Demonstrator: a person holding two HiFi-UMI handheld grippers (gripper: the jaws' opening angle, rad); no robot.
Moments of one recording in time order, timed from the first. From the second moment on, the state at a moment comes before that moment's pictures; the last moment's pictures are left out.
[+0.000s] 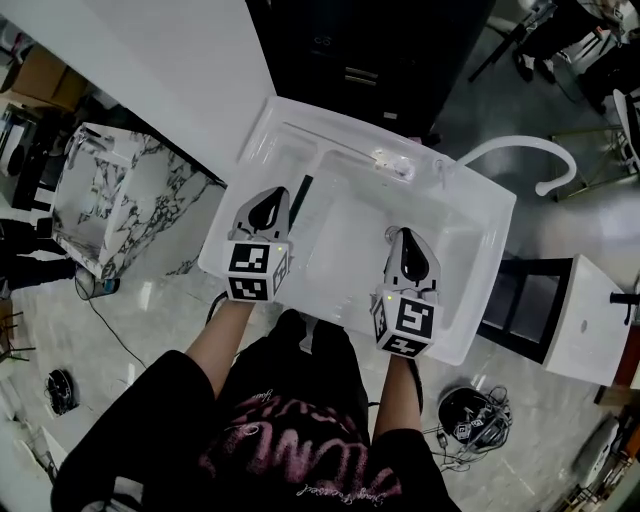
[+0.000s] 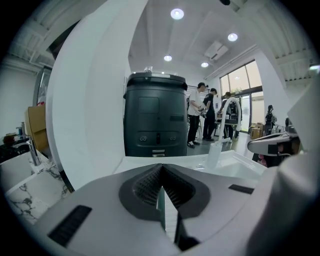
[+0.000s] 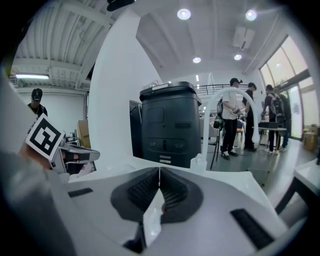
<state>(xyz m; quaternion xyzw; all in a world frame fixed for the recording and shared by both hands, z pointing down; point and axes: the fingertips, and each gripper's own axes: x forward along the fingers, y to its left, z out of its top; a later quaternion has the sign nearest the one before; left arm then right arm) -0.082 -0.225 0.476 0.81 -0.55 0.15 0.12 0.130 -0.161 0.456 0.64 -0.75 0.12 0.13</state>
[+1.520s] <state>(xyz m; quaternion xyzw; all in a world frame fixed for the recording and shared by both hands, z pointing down) -0.078 -0.212 0.347 0.83 -0.56 0.04 0.05 0.148 -0.161 0.331 0.67 -0.74 0.01 0.05</state>
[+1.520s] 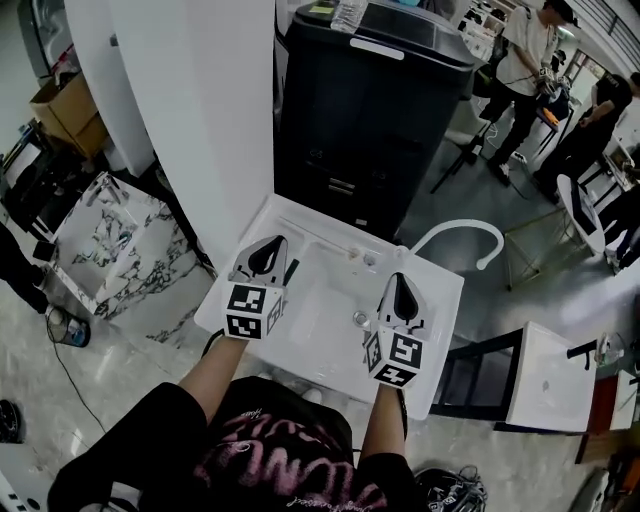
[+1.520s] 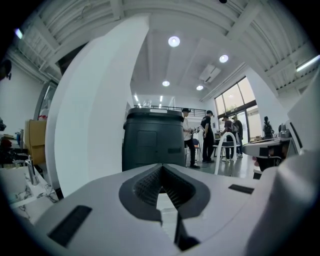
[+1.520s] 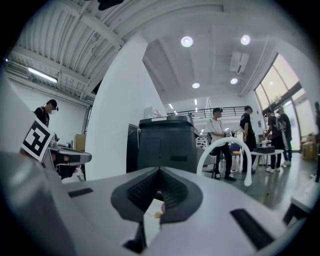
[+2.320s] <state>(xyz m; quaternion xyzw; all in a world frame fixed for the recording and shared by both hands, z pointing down) -0.067 -0.224 0.336 0.85 -0.53 0.03 0.03 0.150 -0.167 0.325 0.68 -0.73 0.00 0.04</state>
